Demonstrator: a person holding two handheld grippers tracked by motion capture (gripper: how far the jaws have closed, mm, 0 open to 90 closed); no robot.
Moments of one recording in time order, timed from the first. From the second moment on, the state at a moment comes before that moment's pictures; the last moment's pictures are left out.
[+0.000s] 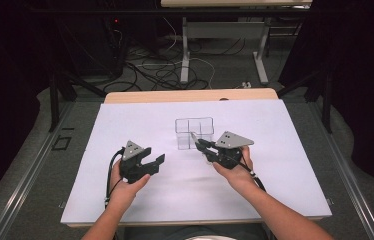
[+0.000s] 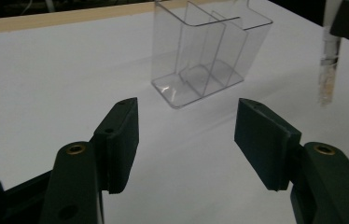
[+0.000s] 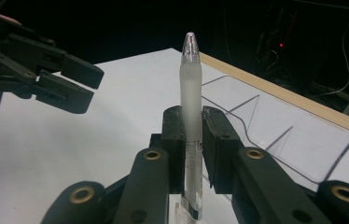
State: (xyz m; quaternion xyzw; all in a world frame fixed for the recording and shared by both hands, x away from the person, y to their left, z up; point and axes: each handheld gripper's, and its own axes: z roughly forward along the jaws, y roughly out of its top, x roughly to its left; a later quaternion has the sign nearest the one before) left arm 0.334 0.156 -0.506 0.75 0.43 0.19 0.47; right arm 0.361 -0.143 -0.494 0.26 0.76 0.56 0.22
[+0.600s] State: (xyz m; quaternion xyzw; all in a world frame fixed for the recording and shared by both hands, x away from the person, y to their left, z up) left arm 0.320 0.091 -0.514 0.75 0.41 0.08 0.51; right arm 0.352 -0.138 -0.502 0.27 0.74 0.57 0.21
